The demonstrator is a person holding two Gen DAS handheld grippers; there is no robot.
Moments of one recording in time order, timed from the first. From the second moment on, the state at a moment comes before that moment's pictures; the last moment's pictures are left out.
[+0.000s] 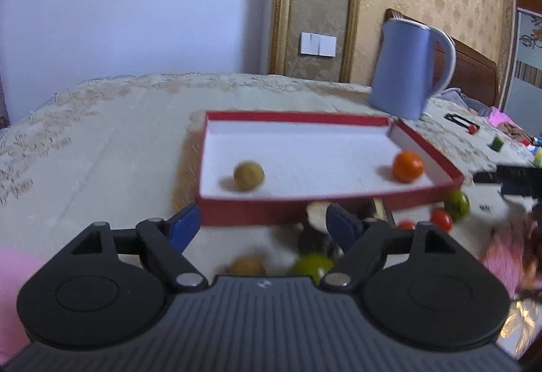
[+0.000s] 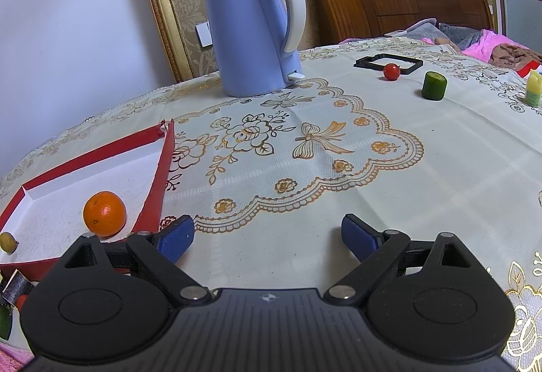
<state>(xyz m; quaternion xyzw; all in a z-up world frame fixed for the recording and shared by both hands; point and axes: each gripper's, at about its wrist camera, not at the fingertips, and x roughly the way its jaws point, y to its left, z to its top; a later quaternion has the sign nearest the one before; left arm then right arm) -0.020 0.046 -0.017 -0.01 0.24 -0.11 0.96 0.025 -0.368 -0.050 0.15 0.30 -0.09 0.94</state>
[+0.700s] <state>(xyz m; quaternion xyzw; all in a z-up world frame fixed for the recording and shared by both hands) 0.012 0.101 -0.031 -0.10 0.21 -0.04 0.97 0.013 -0.365 -0.044 0.15 0.27 -0.08 0.95</state>
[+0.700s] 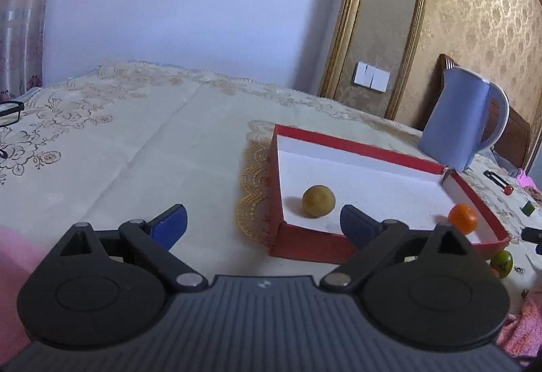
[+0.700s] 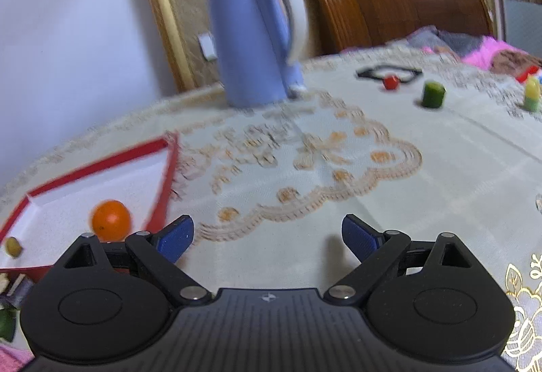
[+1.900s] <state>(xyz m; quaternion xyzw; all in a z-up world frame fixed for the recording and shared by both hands) 0.021 0.132 -0.039 -0.23 0.24 -0.04 0.94 -0.008 -0.263 -0.034 0.02 0.28 0.08 0.96</state>
